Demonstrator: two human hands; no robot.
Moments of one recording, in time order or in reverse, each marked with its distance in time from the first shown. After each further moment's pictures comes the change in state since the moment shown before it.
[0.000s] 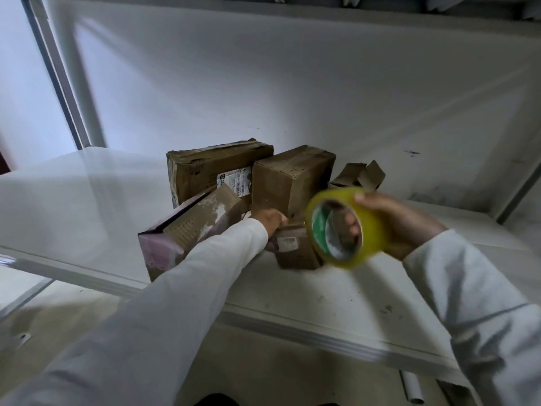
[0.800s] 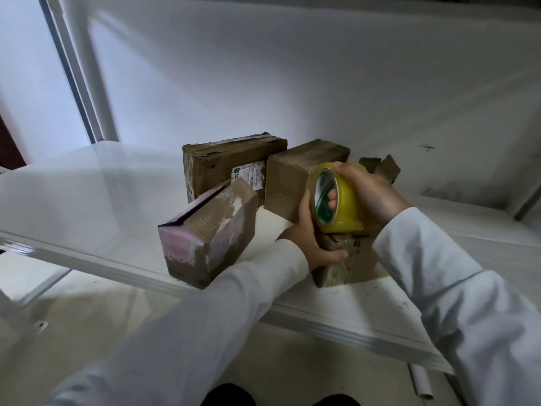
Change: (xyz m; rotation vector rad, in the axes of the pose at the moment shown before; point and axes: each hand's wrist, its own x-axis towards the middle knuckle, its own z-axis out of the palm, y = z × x) left_hand -0.023 -0.029 0.035 0.175 -0.071 0.378; right_hand 0.039 -0.004 0.042 -0.182 0.338 -0.025
